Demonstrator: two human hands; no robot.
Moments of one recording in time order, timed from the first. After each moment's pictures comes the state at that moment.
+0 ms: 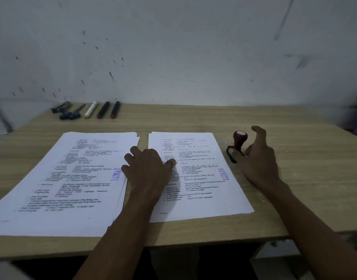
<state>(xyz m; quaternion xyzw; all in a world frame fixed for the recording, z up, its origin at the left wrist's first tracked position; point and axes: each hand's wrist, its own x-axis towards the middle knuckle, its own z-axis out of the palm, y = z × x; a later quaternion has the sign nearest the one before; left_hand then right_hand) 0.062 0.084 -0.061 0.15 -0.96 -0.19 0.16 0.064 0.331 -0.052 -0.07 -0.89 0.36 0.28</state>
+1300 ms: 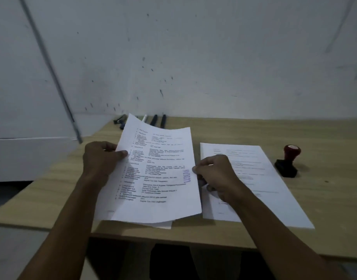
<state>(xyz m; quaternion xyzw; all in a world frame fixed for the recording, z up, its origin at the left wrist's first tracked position) 0.096 -0.132 -0.008 0.21 -0.78 -0.53 0.26 0.087 0.136 -0.026 -0.01 -0.79 0.61 -0.03</state>
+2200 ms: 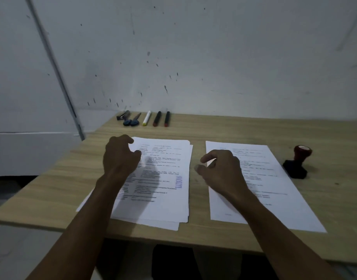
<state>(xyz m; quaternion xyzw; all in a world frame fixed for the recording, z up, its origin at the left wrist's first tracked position) 0.075 -0.126 -0.025 0.16 -0.91 -0.29 0.26 0.094 0.121 -0.023 0.03 -0.90 0.43 0.09</state>
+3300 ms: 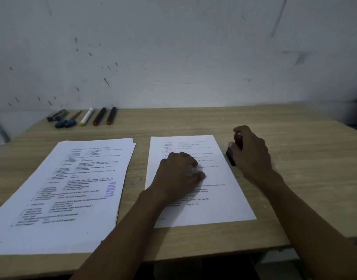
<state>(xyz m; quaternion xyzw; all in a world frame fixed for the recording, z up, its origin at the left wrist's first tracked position) 0.053 0.119 -0.060 -0.22 -0.94 -0.24 0.11 0.050 0.318 -0.030 -0.07 -0.92 0.31 0.24</state>
